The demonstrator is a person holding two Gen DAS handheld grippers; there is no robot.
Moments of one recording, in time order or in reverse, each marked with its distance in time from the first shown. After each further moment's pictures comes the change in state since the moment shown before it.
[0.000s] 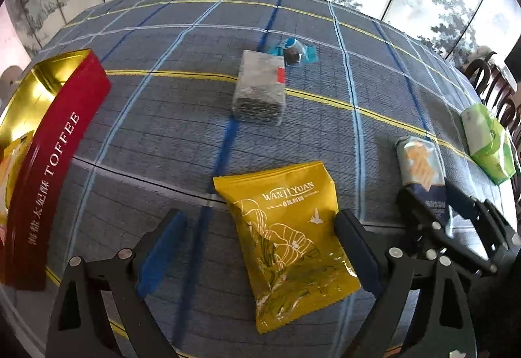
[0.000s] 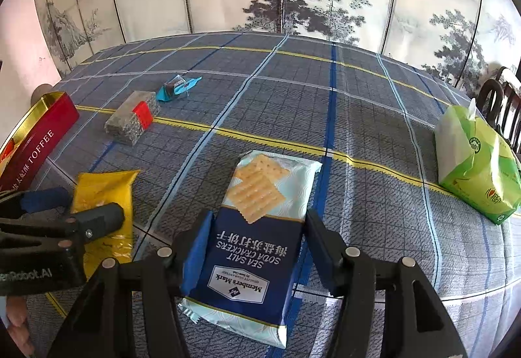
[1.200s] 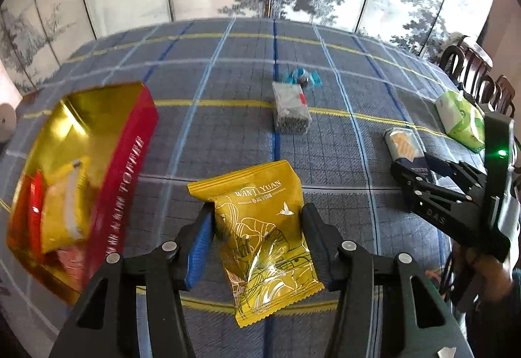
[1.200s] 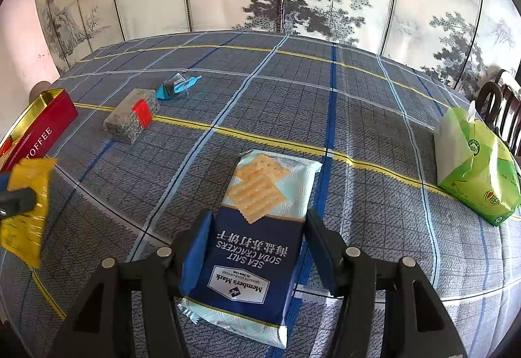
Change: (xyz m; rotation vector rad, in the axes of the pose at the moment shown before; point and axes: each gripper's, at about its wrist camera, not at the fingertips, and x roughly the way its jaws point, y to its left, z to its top) left arm -0.069 0.049 -0.011 0.145 -0.089 -0.036; right arm 0.000 0.002 0.000 -0.007 0.003 -0.008
